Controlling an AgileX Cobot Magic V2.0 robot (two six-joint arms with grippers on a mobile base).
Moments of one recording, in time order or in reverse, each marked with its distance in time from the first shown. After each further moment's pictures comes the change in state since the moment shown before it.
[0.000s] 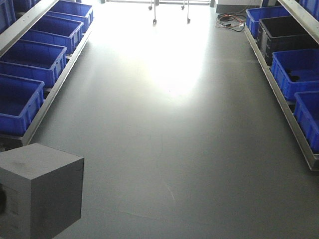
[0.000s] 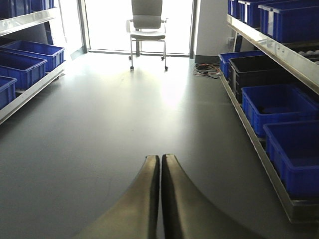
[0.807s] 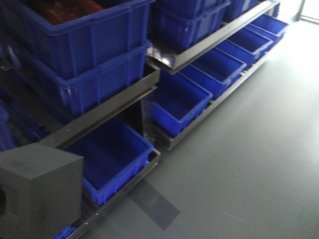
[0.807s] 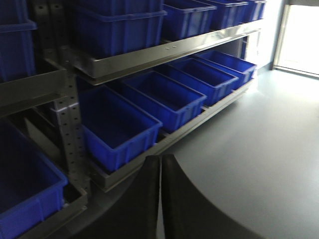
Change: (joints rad) left arm 0.000 0.000 0.000 0.000 0.000 0.000; right arm 0.000 0.000 0.000 0.000 0.000 0.000
